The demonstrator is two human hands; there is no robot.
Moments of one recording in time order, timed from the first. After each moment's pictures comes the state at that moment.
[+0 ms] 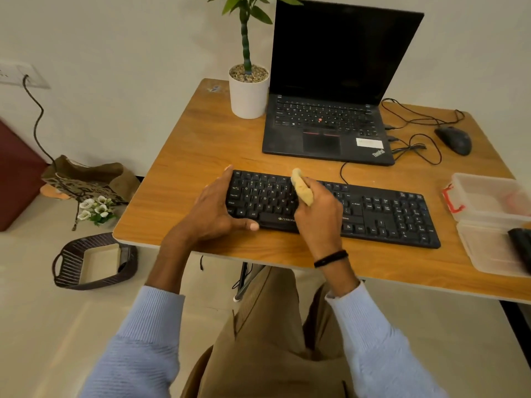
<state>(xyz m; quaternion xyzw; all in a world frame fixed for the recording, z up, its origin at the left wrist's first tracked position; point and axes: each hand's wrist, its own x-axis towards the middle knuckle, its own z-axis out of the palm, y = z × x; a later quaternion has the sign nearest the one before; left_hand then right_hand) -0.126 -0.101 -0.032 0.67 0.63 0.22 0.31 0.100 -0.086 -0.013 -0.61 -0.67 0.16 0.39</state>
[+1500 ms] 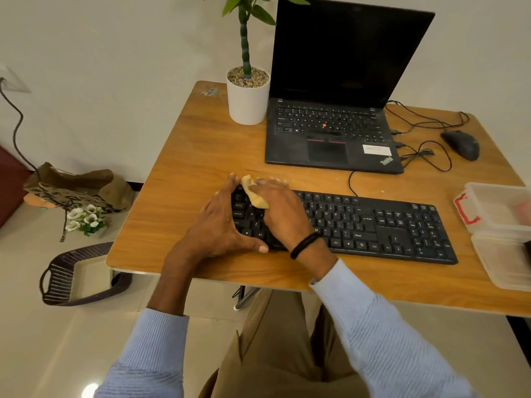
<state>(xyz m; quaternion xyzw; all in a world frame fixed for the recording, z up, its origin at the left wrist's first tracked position) -0.129 -0.084 -0.036 0.69 0.62 0.22 0.32 0.036 -0.040 -0.016 -0.50 -0.83 0.14 0.20</state>
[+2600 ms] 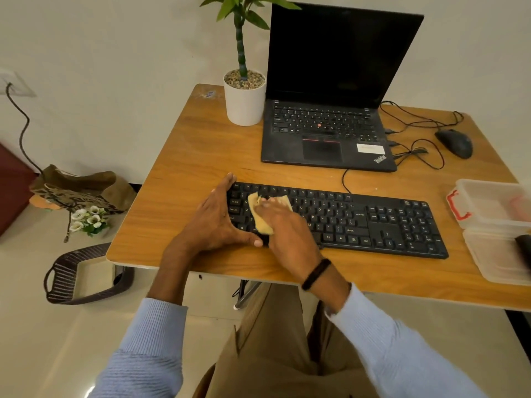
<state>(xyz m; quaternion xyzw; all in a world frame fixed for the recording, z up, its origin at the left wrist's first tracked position) -0.129 -0.081 -0.037 0.67 0.63 0.22 0.33 0.065 -0.096 -0.003 -0.49 -0.84 0.17 0.18</state>
